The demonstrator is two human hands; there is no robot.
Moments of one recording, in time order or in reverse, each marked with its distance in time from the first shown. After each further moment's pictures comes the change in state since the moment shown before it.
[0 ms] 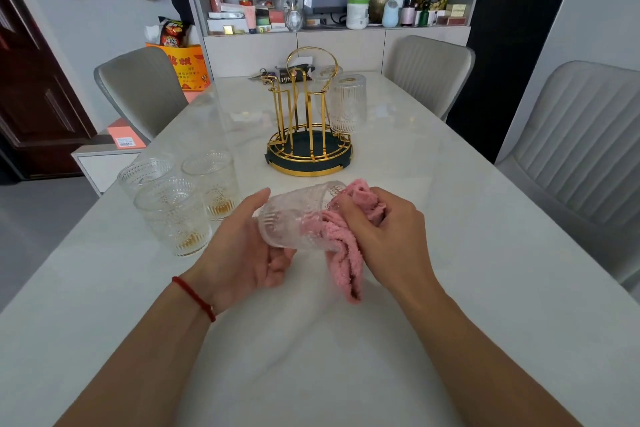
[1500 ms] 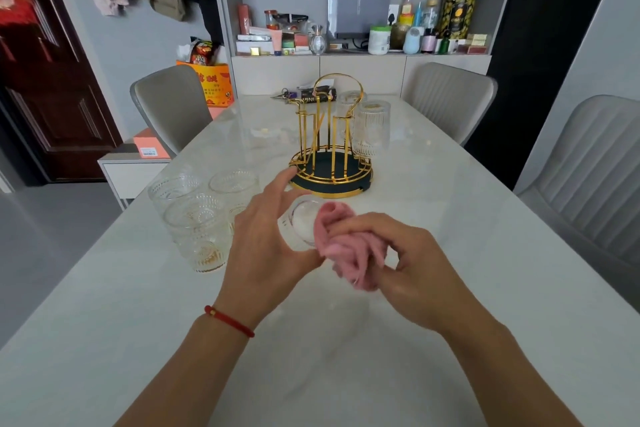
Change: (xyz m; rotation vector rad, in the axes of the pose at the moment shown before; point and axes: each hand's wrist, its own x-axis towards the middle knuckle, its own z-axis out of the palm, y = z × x) left_hand -0.003 0.004 0.009 1.009 0.522 0.896; right_hand 0.008 -0.015 -0.017 0.068 -0.476 -0.380
